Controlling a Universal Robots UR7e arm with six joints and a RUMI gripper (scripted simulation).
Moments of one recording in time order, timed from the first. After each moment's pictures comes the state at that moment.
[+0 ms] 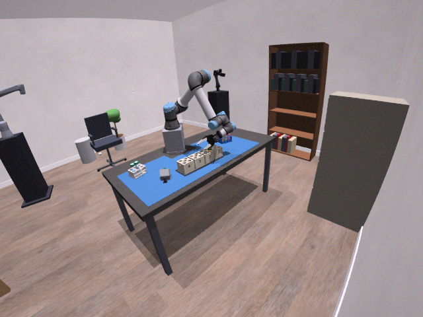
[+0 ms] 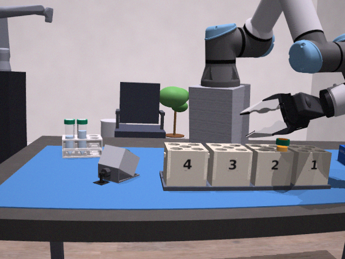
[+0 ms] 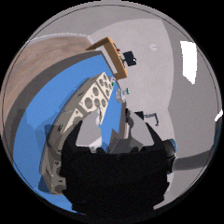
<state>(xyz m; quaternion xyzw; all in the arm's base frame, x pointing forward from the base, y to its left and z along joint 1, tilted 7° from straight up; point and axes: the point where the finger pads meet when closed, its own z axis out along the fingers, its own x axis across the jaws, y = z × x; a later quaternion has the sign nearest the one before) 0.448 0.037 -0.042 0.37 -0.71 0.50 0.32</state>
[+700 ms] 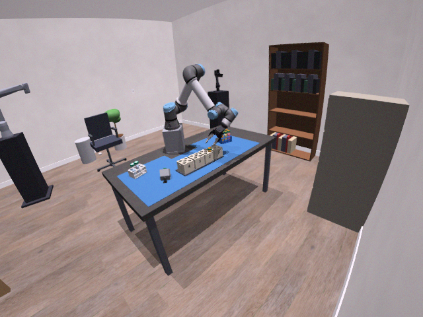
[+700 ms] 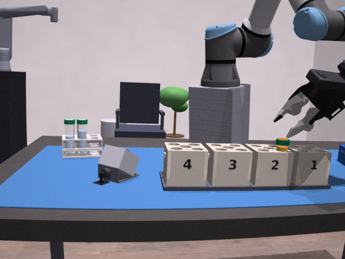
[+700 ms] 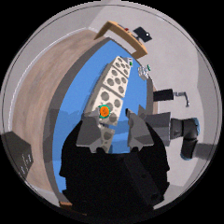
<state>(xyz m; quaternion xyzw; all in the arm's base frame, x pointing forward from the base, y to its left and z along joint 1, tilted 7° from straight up) 0.451 0.128 -0.047 0.28 -0.87 0.37 0.16</state>
